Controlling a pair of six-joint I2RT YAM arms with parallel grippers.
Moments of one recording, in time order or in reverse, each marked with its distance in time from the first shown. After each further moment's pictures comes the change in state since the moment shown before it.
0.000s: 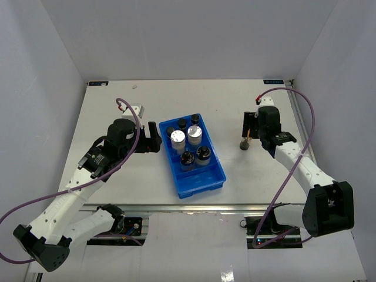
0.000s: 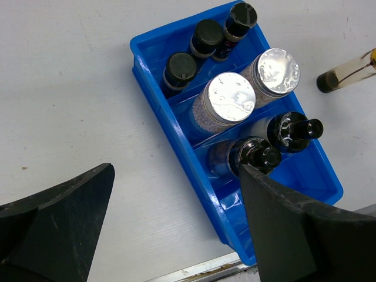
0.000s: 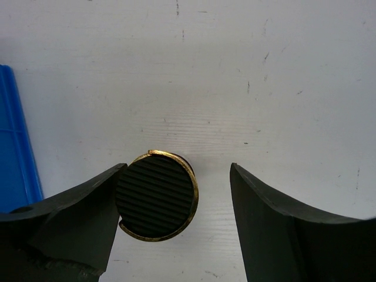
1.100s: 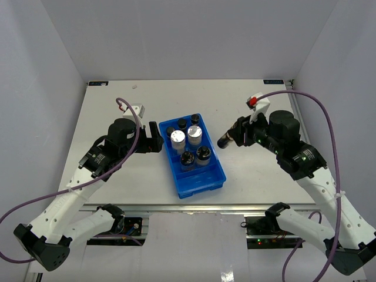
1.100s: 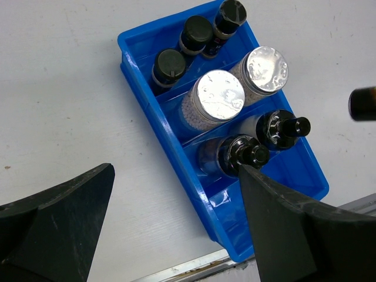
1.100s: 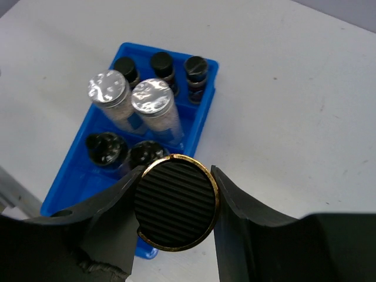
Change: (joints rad) left arm 0.000 0.005 0.000 0.005 0.031 -0.032; right arm 0.281 -0.349 0.245 -0.307 -0.254 -0.074
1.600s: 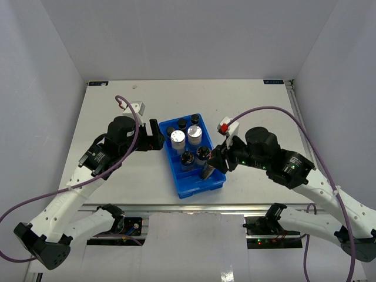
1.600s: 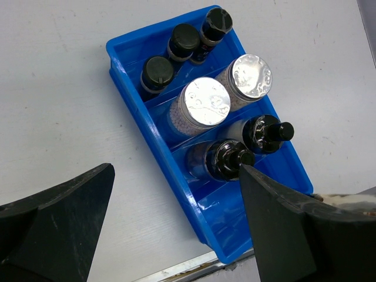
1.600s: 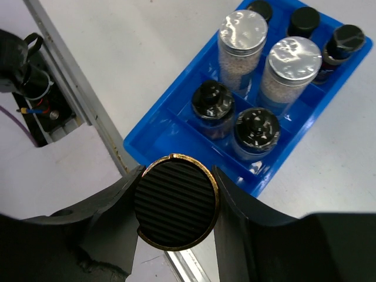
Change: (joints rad) left arm 0.000 0.018 0.026 0.009 0.026 -0.023; right arm 0.359 -0.012 -0.046 -0.076 -0.067 0.024
